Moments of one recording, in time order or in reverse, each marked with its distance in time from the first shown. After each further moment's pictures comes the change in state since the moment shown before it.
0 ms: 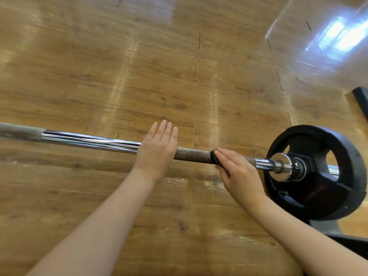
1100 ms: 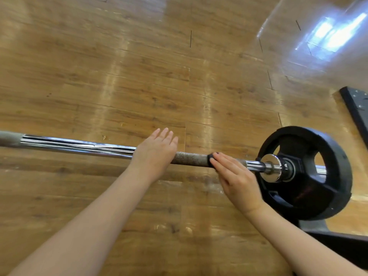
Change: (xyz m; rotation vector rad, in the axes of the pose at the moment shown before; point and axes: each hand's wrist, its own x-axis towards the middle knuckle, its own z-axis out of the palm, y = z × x) left_hand 0.016 0.008 -0.013 -0.020 -0.303 0.106; right_hand -0.015 0.023 0.003 0.012 0.065 -0.130
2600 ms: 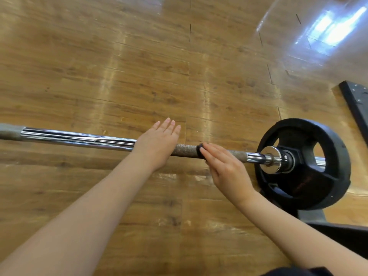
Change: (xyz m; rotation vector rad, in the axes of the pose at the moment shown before) left_hand 0.007 -0.007 0.003 -0.011 -0.017 0.021; right_hand 0.017 -0.019 0.005 -0.003 -0.094 0.008
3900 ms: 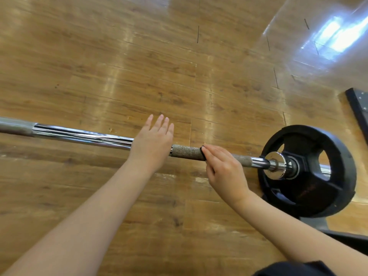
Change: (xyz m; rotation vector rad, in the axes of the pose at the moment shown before) left_hand -0.013 -0.008 0.004 0.095 0.064 -0.160; right_hand 0.017 -0.016 0.003 0.005 0.088 0.059
